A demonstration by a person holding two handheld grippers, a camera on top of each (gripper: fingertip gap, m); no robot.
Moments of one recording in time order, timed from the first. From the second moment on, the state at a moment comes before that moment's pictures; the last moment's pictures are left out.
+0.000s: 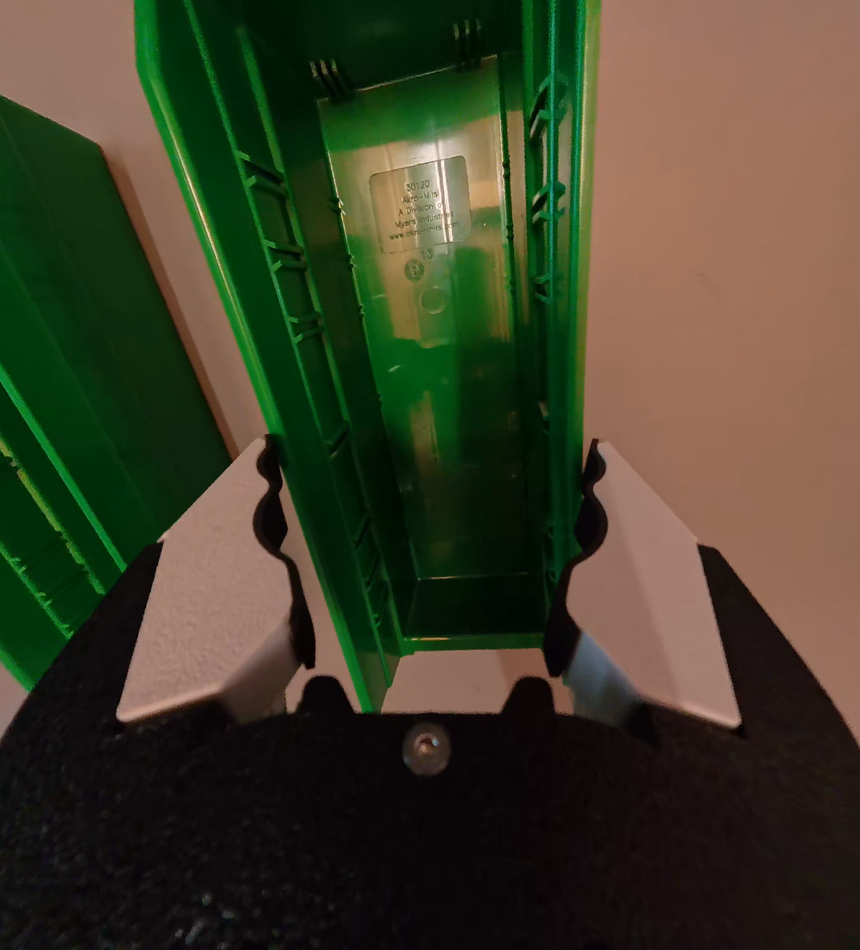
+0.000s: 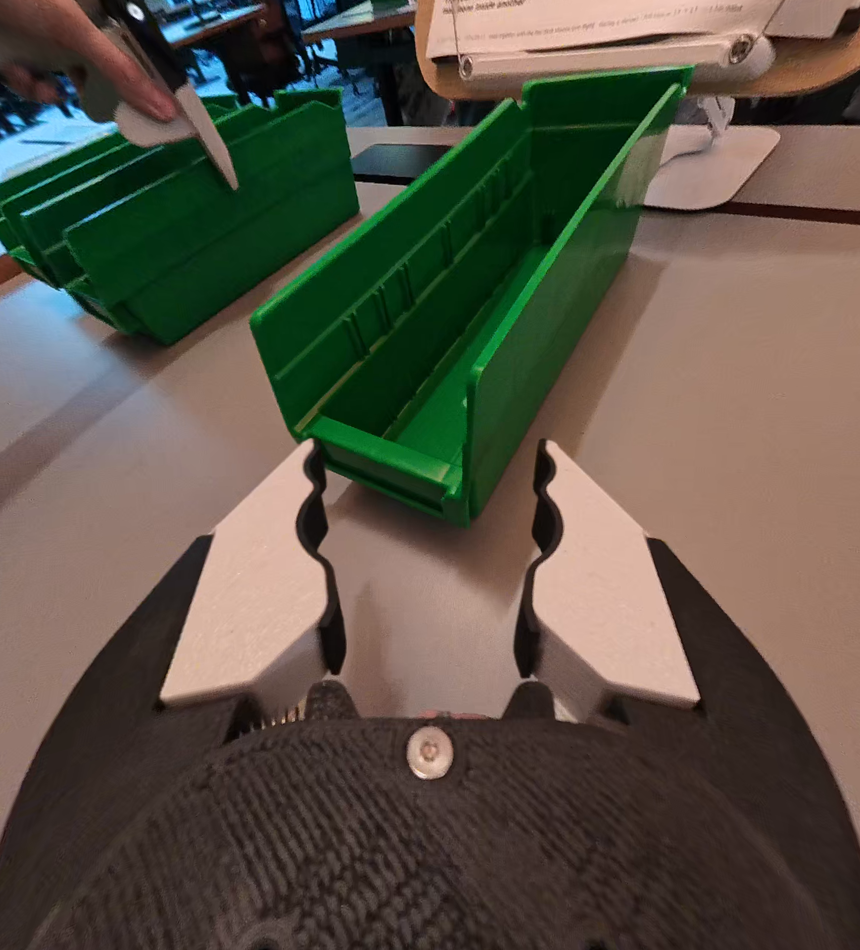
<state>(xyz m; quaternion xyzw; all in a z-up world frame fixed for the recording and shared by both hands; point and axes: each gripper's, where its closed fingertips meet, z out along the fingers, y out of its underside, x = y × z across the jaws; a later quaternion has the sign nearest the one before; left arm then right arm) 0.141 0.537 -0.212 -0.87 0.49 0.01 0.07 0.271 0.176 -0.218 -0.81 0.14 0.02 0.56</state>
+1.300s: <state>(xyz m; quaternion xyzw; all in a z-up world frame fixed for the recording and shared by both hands) 0.141 0.539 -0.212 -0.88 0.47 0.00 0.10 0.248 0.201 -0.228 -0.81 0.18 -0.02 0.56</state>
